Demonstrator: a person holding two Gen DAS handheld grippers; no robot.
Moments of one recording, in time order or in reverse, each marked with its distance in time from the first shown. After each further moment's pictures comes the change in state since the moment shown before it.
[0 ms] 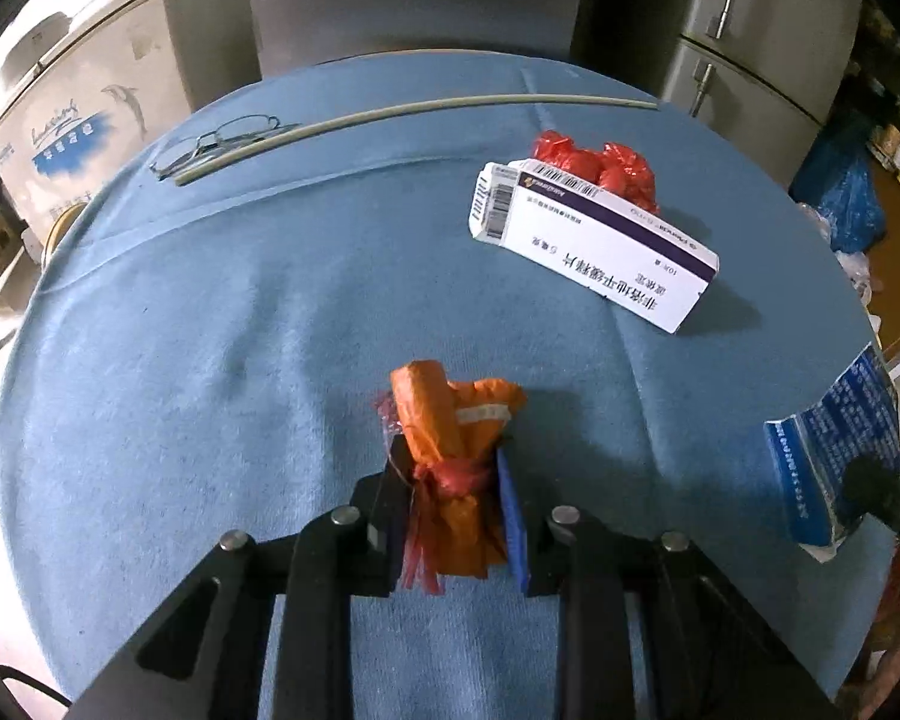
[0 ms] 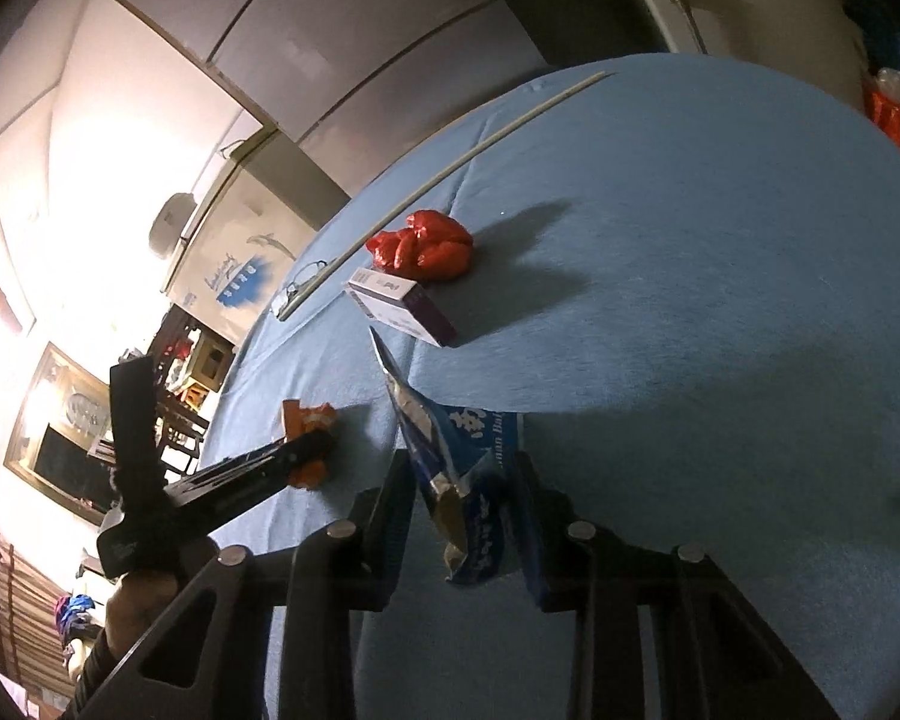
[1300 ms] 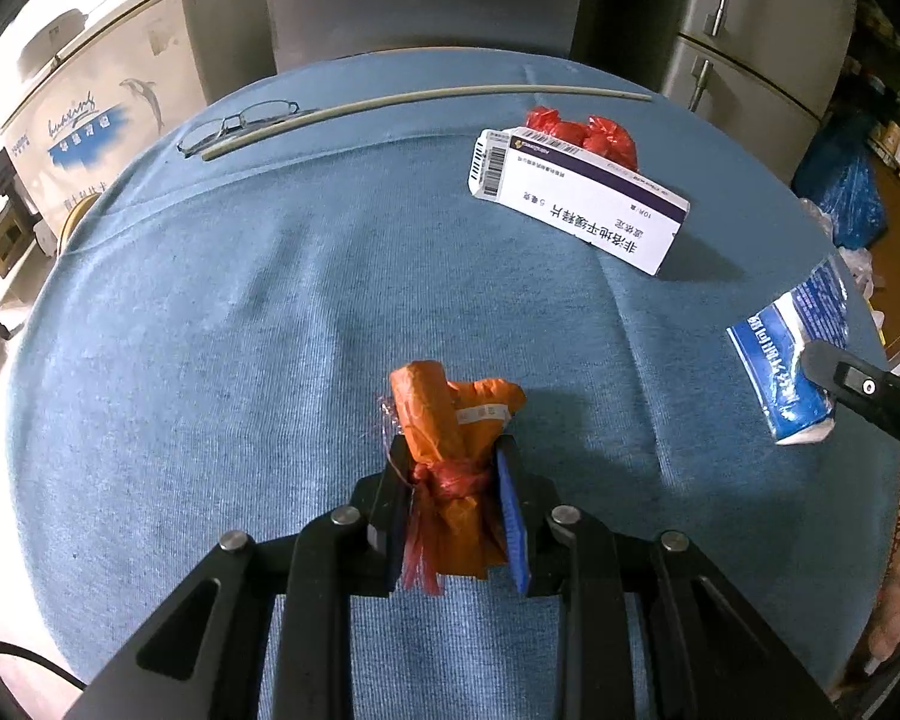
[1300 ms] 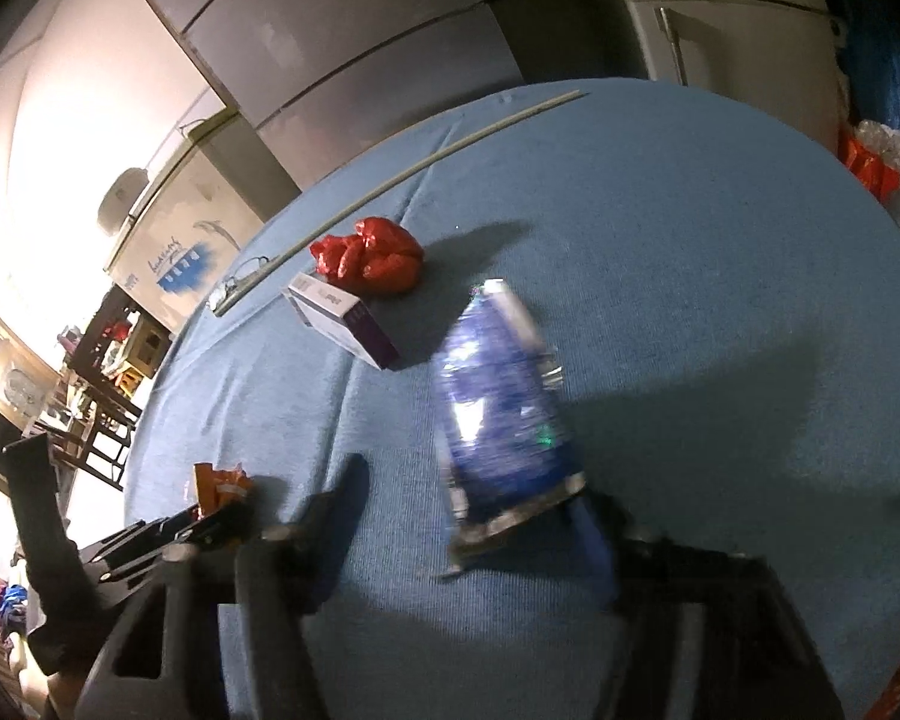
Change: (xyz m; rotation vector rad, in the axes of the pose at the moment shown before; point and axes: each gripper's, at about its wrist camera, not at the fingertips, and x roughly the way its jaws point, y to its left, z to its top) left arm -0.025 -0.008 -0.022 -0.009 -0.009 0.016; right arm 0.021 0.010 0.013 -0.083 -0.010 -0.193
